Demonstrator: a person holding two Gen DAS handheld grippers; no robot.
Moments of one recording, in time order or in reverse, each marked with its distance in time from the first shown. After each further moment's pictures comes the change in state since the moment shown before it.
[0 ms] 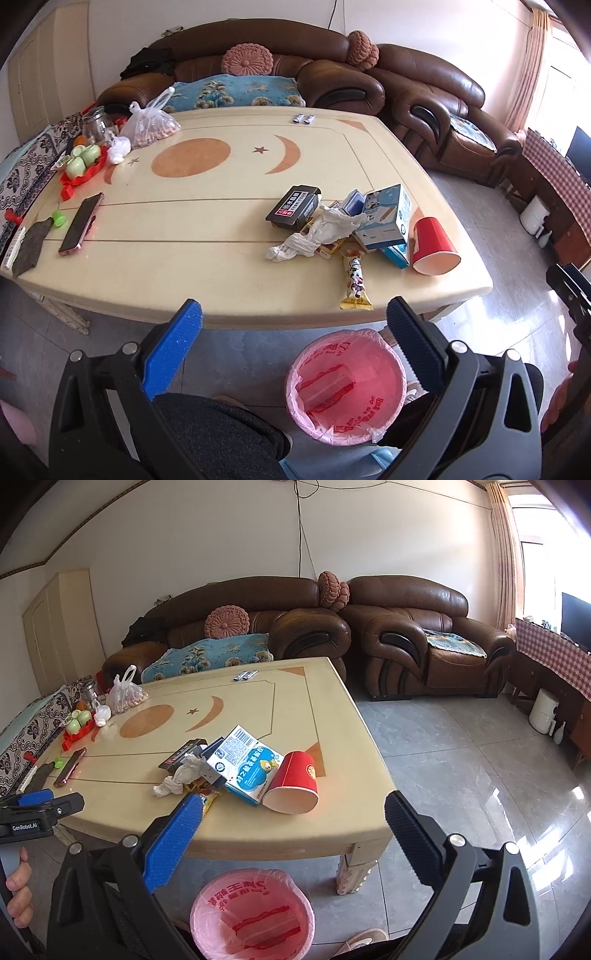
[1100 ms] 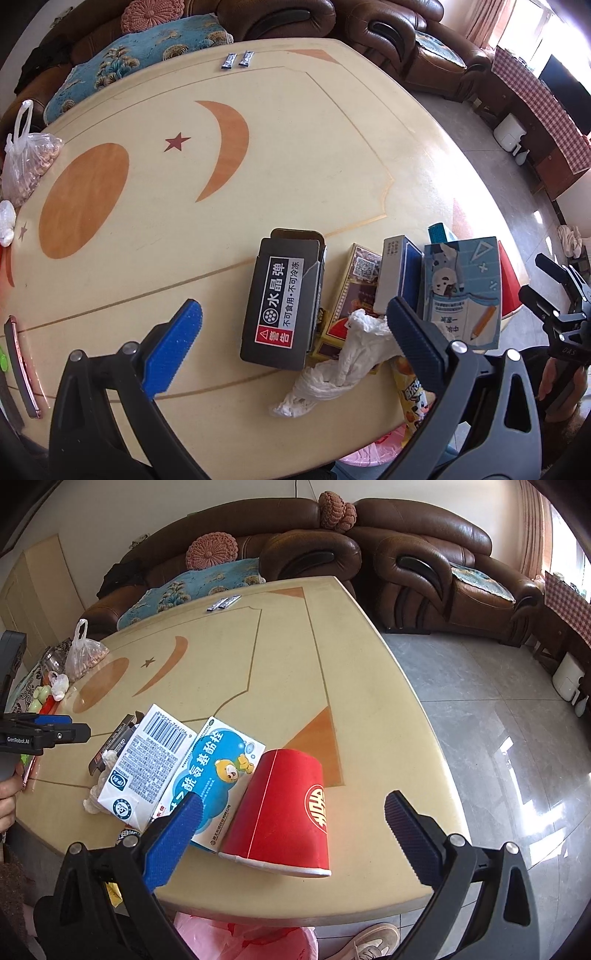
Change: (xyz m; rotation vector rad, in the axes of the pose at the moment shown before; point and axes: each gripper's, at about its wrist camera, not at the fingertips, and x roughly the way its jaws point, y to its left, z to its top) left arm 0.220 0.001 0.145 0.236 0.332 -0.178; right arm 0.215 -0.014 0.022 0.038 0.318 0.034
